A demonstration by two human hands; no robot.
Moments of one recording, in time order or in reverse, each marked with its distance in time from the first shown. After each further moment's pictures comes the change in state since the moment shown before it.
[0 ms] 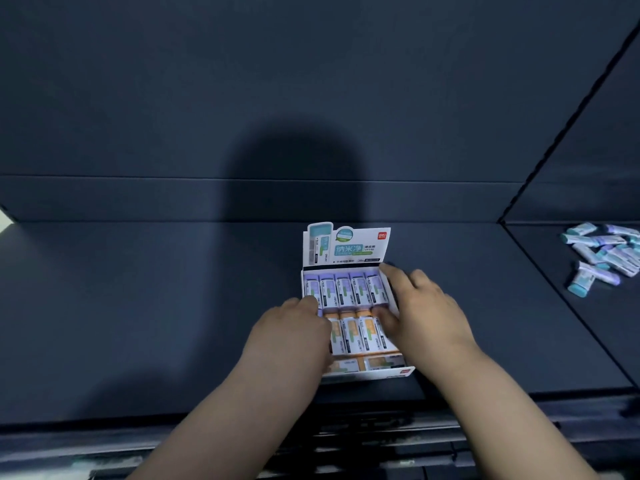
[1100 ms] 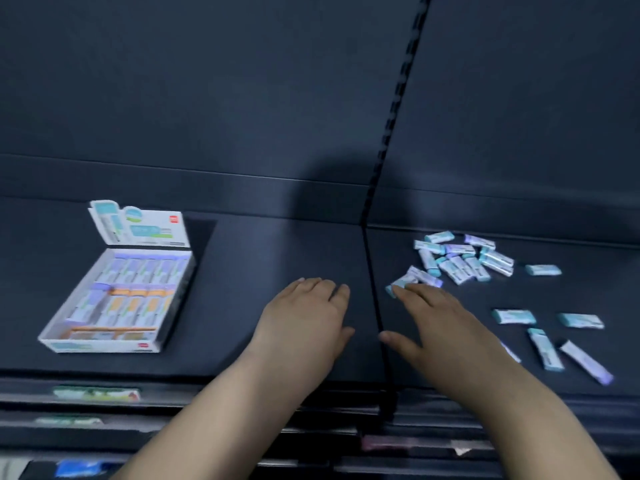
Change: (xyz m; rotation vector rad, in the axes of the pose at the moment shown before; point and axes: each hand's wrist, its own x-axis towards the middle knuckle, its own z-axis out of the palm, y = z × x) left_hand 0.103 0.281 -0.016 -0.038 0.159 -0.007; right_hand -0.052 0.285 -0.105 -0.077 -0.136 -0.166
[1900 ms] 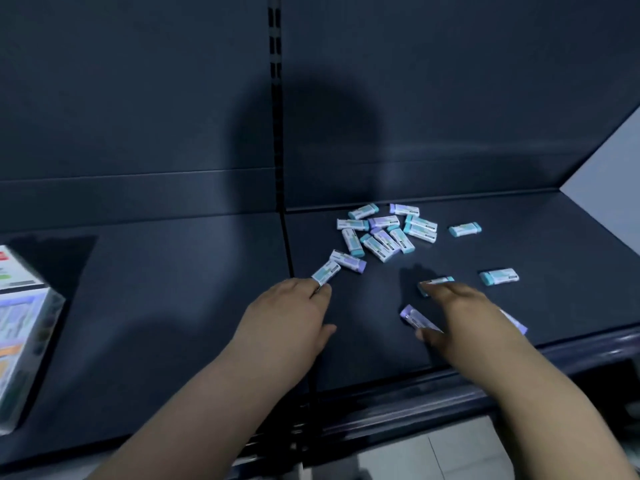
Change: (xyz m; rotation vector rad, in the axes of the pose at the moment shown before) left_hand 0.068 0.059 0.032 -0.058 -0.113 0.166; right_hand -0.020 0.123 -0.001 0.058 -0.068 0.401
